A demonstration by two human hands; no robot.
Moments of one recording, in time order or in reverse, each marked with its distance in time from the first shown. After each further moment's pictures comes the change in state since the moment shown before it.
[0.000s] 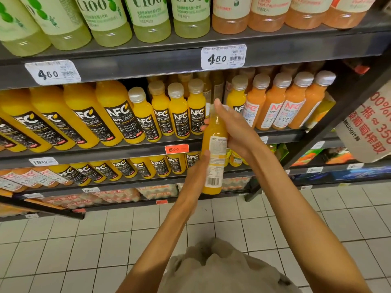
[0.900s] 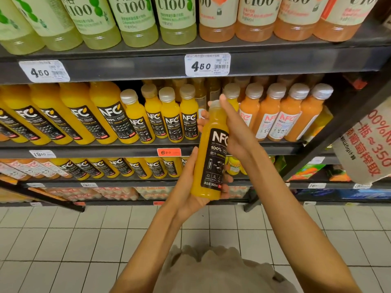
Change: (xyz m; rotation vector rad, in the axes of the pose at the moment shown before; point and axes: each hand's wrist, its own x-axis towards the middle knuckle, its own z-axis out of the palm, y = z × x) left_hand -0.003 0.017 0.033 -0.540 -0.335 -0.110; right_hand 0.005 -0.021 -0.029 0.367 -0.174 0.059
